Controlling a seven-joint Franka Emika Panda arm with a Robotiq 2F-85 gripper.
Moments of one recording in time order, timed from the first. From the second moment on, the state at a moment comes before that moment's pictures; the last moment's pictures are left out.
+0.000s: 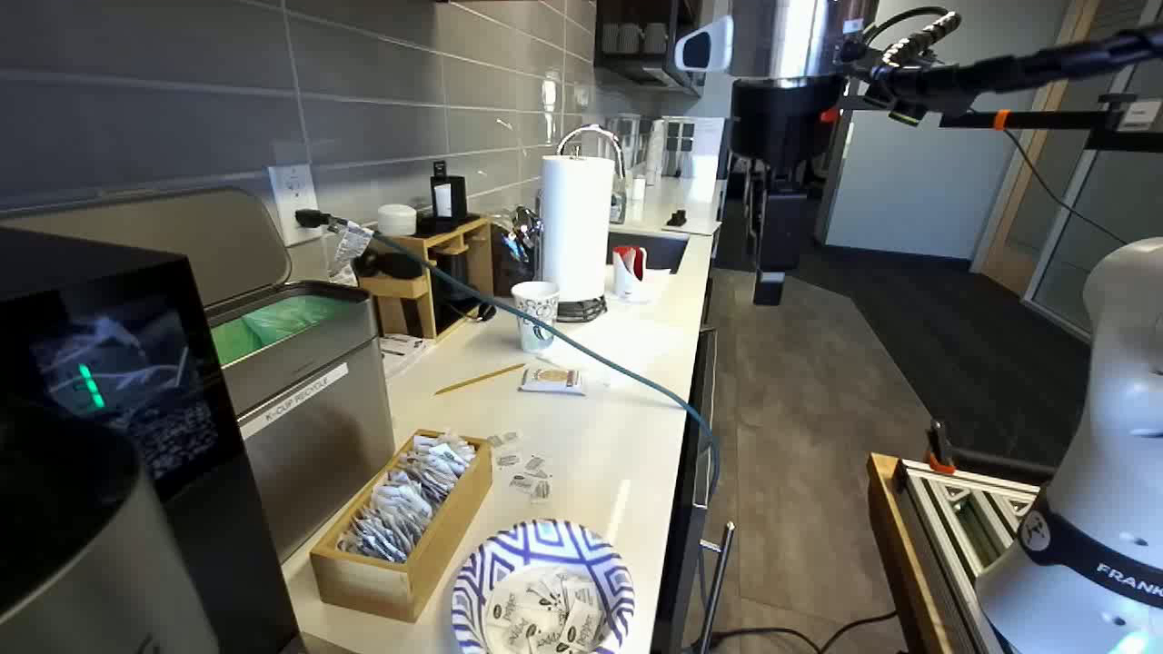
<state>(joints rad) 0.01 -0.61 0.16 -2.47 -0.14 1.80 0.04</state>
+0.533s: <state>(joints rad) 0.01 -0.60 0.16 -2.46 -0.14 1.81 0.05</state>
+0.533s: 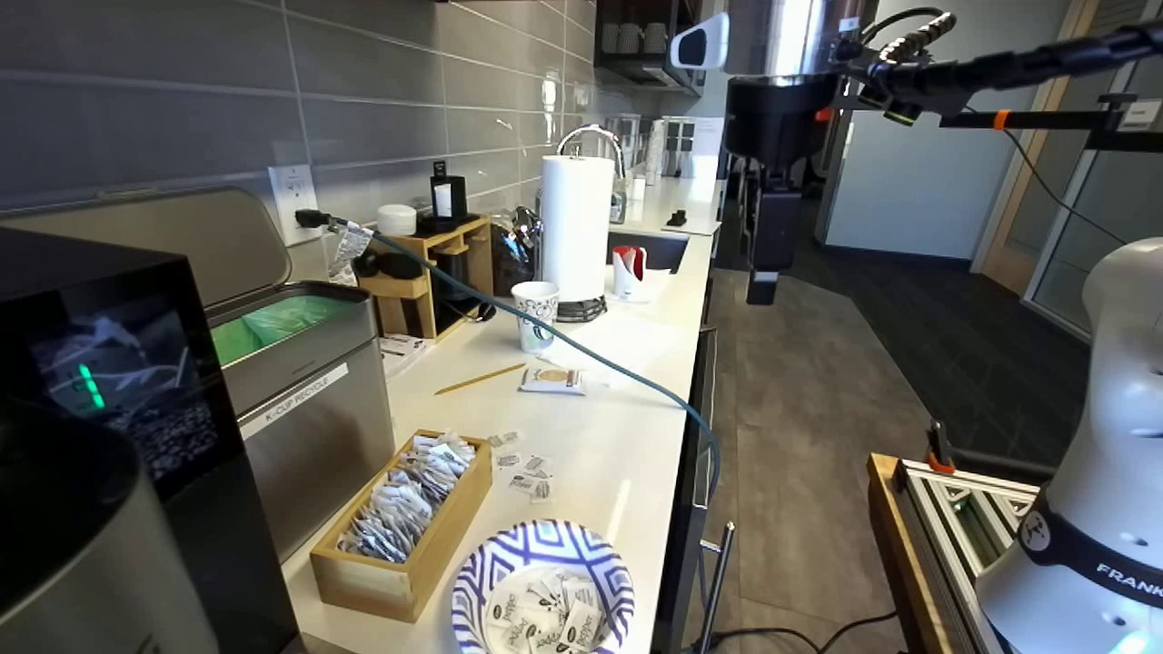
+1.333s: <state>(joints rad) 0.03 -0.15 0.14 -2.25 -0.13 2.05 0.03</state>
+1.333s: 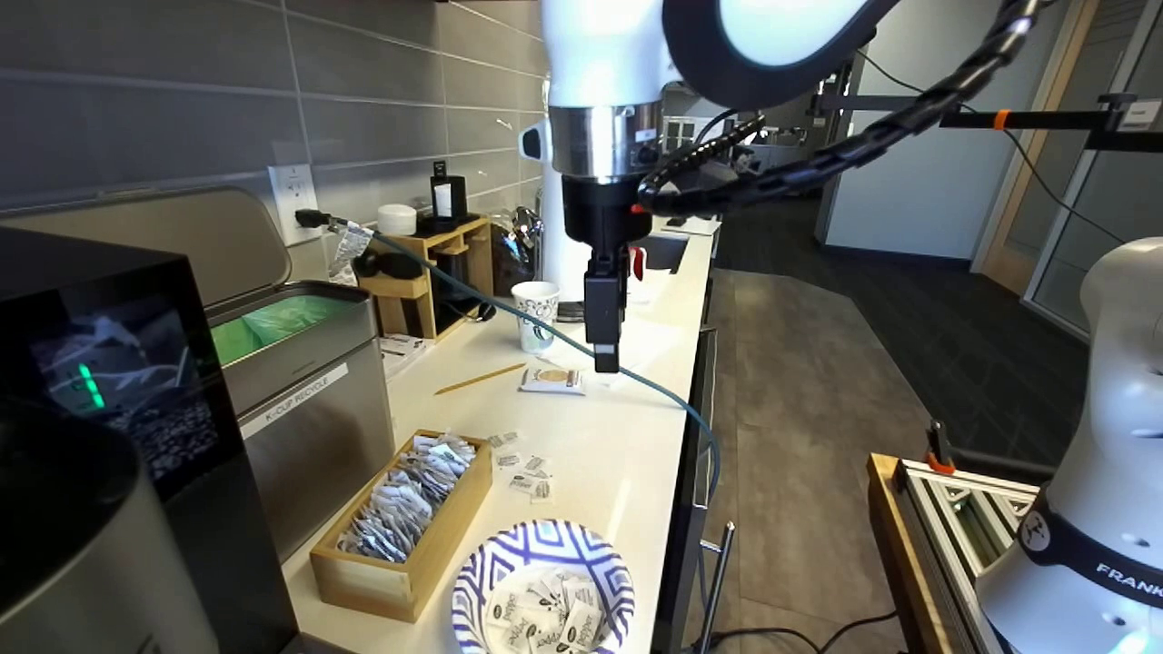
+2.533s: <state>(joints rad) 0.02 0.21 0.04 -2.11 -0.02 2.17 -0.06</state>
